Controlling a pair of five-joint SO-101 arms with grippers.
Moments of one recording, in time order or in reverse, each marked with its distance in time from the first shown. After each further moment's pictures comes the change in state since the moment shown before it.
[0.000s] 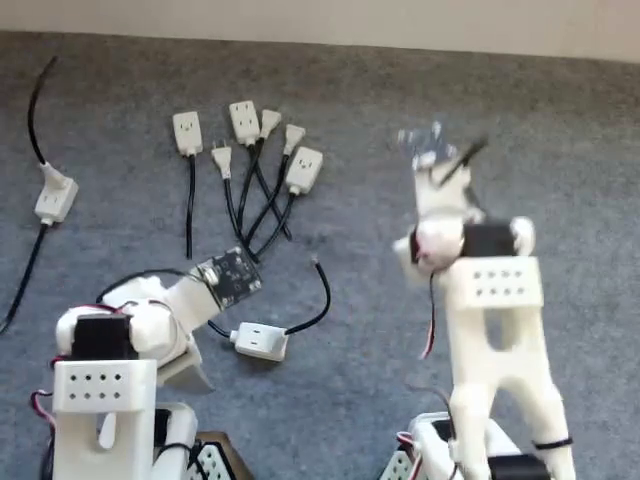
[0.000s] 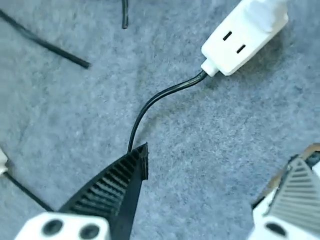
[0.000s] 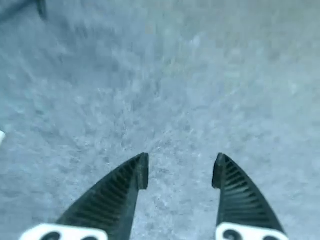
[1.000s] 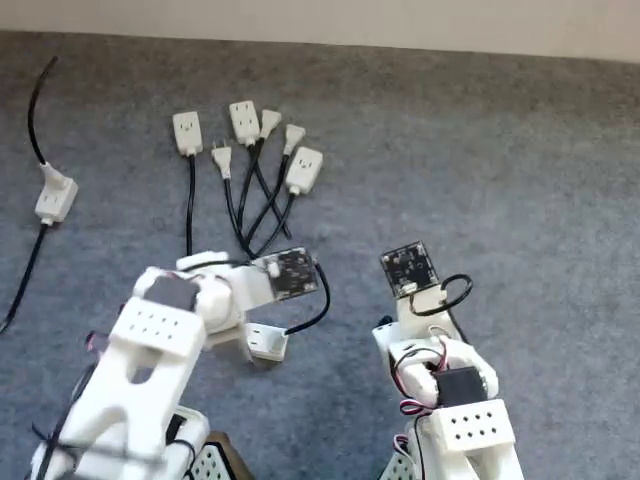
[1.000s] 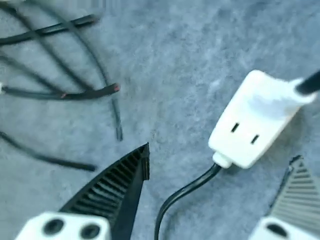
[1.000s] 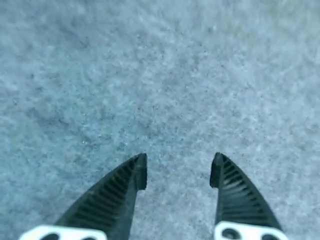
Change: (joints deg) left arm 17.3 26.5 1.3 -28.8 1.8; right arm -6.2 -45.1 49.1 -20.2 -5.7
